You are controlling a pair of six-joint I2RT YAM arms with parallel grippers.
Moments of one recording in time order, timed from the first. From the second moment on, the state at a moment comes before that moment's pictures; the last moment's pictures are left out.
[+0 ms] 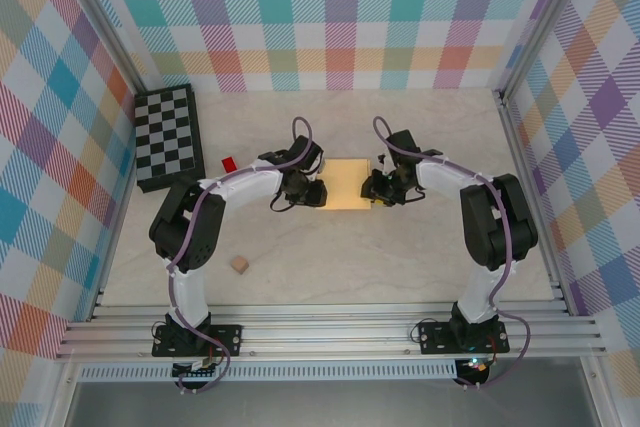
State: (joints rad) left arm -0.60 1.92 1.35 -0.58 0.17 -0.42; right arm 0.36 1.82 1.17 -0.55 -0.42 0.57
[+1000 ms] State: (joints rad) left arm -0.56 1.83 1.34 -0.55 0.17 -0.36; right arm 0.32 1.81 1.17 -0.56 -0.45 0.54
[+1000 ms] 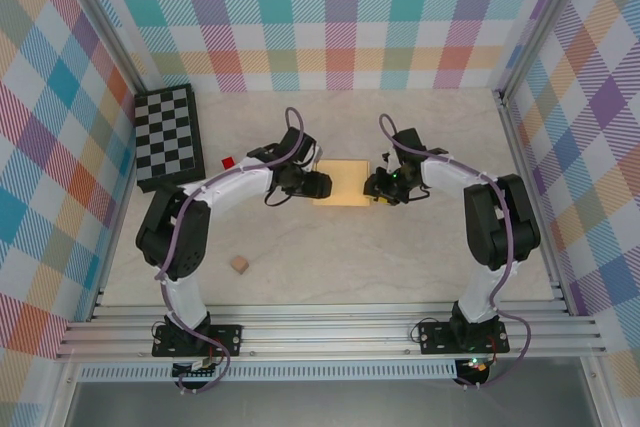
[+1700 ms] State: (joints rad) left arm -0.50 2.26 1.89 -0.74 0.09 -0.19; right arm 0.32 1.77 1.12 -0.54 -0.47 0.53
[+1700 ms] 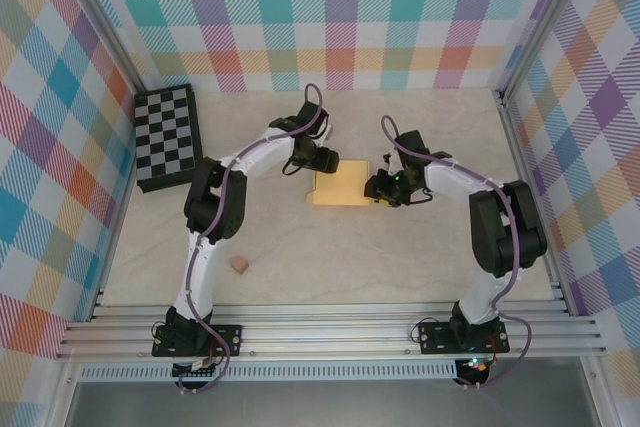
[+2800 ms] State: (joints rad) left arm -0.50 2.23 1.80 -0.68 0.14 -0.31; right arm 0.34 1.87 1.20 -0.55 -0.56 0.53
